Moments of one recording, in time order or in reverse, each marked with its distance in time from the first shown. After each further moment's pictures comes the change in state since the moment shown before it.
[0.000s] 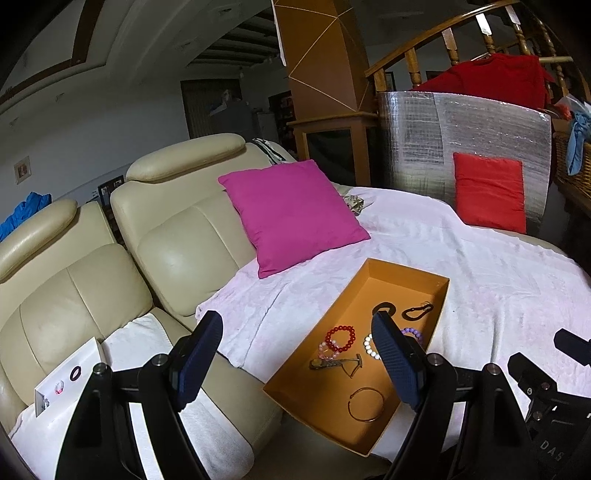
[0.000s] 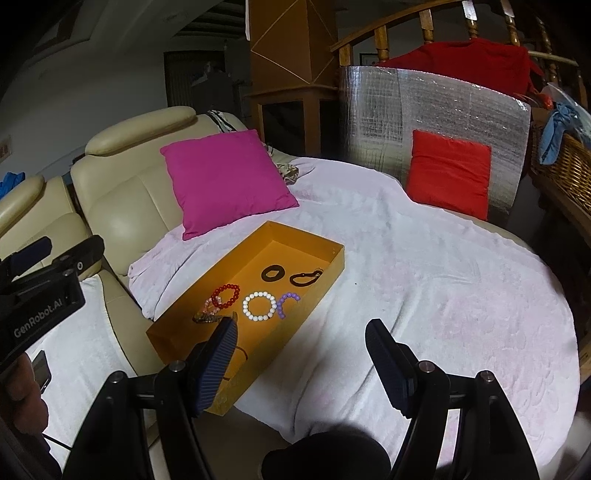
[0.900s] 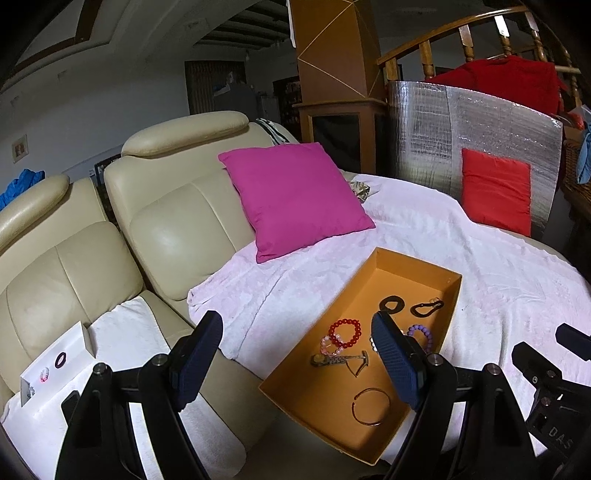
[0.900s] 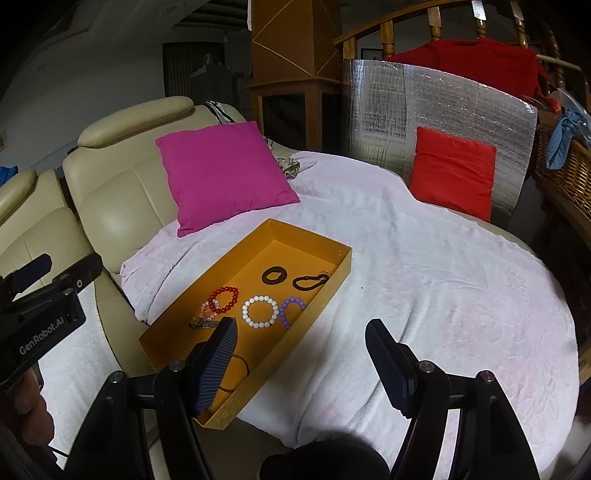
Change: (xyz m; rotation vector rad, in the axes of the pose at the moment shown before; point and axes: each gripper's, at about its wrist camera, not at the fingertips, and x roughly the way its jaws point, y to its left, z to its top) left arm 0.042 0.016 -0.006 -0.053 0.061 -0.026; right arm 0.033 0.016 0.015 -0.016 0.035 -0.020
